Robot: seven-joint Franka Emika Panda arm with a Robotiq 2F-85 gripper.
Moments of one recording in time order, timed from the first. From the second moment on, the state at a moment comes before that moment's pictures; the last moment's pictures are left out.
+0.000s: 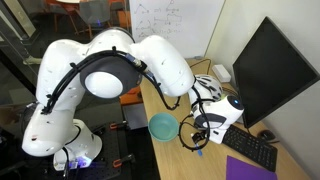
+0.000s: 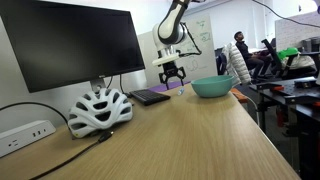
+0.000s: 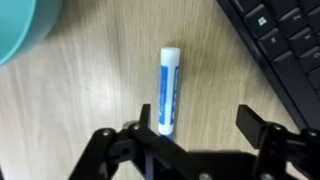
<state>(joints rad) -0.12 0.56 -0.16 -1.88 0.07 2.37 1.28</state>
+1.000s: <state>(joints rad) -0.09 0.56 -0.18 -1.96 0.10 2.47 1.28</state>
